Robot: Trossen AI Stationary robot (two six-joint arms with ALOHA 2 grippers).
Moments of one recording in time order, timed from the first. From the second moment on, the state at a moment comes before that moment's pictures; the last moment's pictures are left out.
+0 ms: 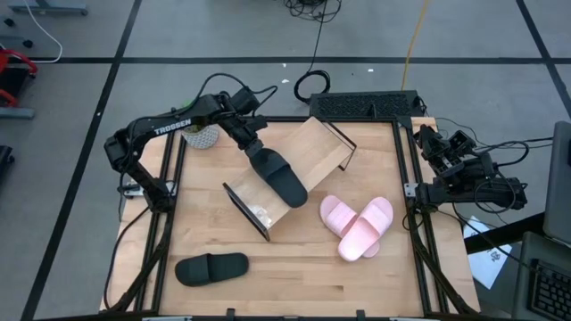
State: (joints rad) left arm 0.57 1.62 1.40 -0.90 0.71 -0.18; right arm -0.02 0.16 0.30 0.73 0.37 0.40
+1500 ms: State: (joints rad) left arm -0.11 0.97 1.40 -1.36 0.14 -1.09; right arm -0.02 0.16 0.30 0.73 0.37 0.38
